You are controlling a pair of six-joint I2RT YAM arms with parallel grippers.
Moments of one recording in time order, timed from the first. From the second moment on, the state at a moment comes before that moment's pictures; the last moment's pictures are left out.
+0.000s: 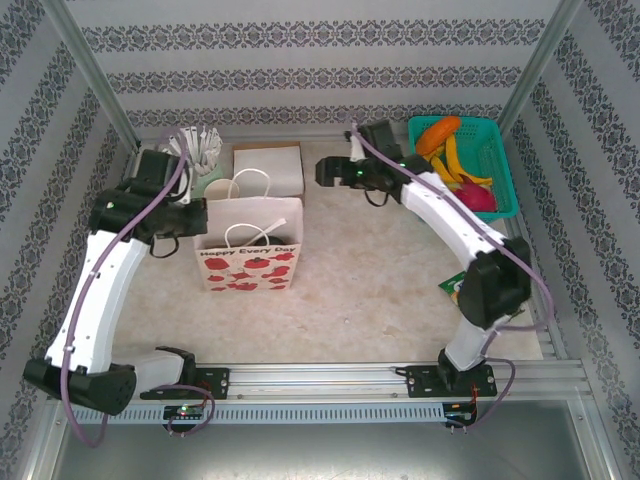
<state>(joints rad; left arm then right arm) -0.15 1.20 1.52 -1.34 -0.02 -0.28 0.47 1.79 1.65 -0.60 -0.21 0.41</state>
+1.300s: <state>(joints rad) 0.05 1.17 1.36 -1.23 0.22 -0.18 0.53 2.55 2.38 -0.86 -0.09 0.39</state>
